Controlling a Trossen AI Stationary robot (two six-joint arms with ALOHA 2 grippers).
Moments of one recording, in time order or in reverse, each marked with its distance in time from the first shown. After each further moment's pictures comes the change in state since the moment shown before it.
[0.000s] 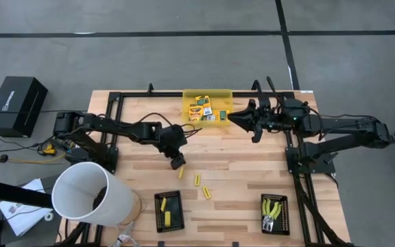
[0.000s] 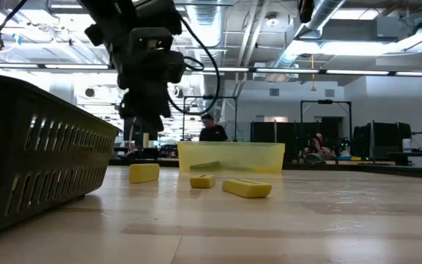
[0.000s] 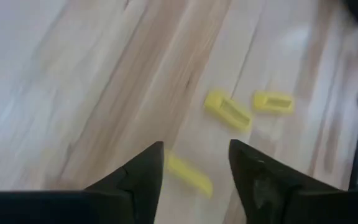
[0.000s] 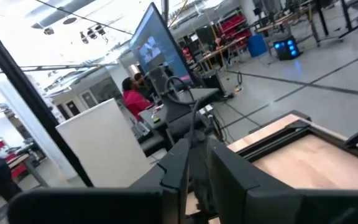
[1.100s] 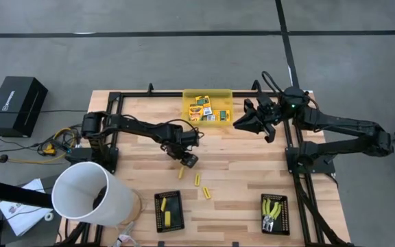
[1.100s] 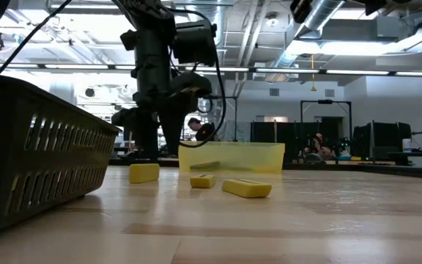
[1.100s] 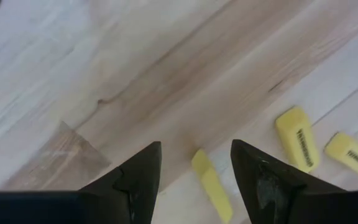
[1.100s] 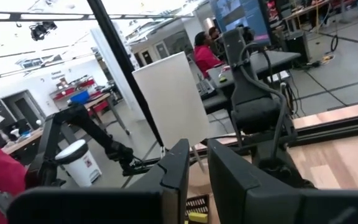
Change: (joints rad) left arm -0.017 0.306 0.294 -0.352 -0.080 -0.366; right arm -0.231 -0.006 0.000 -0.029 -0.633 -0.040
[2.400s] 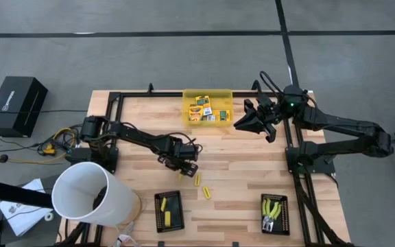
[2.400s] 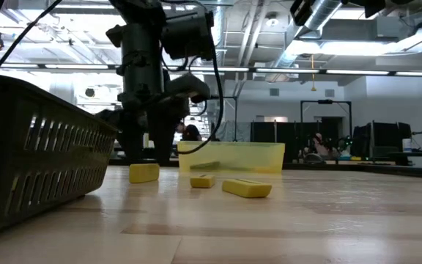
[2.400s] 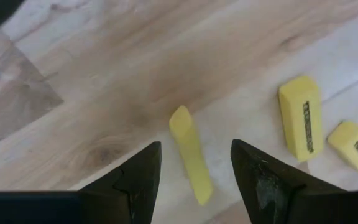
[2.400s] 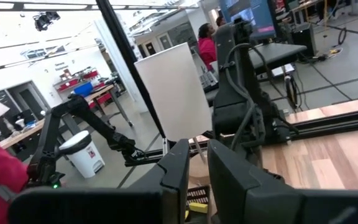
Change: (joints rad) left arm -0.128 0.006 -0.050 0.063 -0.035 -0.273; right arm -0.022 0.001 0.000 -0.031 -0.057 -0.028
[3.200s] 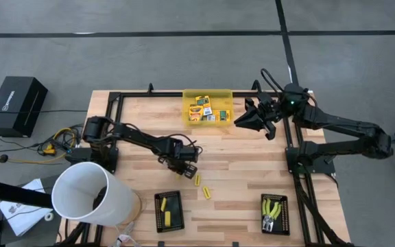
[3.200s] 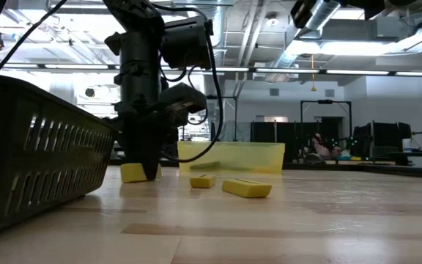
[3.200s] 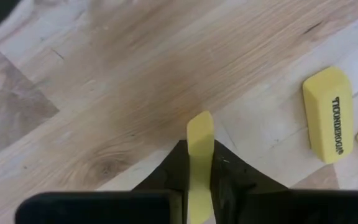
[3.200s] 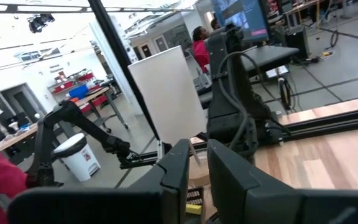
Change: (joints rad) left arm -0.009 0.067 -0.039 0.045 0.014 0.046; right arm -0.042 0.000 0.000 0.002 -0.017 0.000
